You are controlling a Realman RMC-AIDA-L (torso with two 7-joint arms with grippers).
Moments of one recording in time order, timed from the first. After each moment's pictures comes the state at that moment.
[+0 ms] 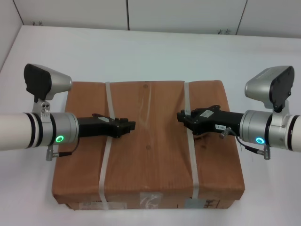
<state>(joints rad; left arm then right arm) -0.77 -2.03 2.86 -0.09 -0.22 0.99 -1.36 0.81 2.08 -0.43 0.00 -2.11 -0.92 1.18</state>
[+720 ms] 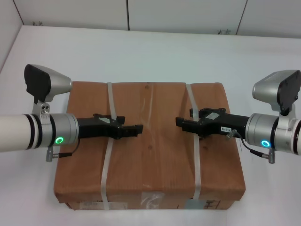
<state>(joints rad) -0.76 -2.03 2.85 -0.09 -0.23 1.01 -1.33 0.78 2.08 -0.43 -0.02 -2.11 -0.93 1.22</state>
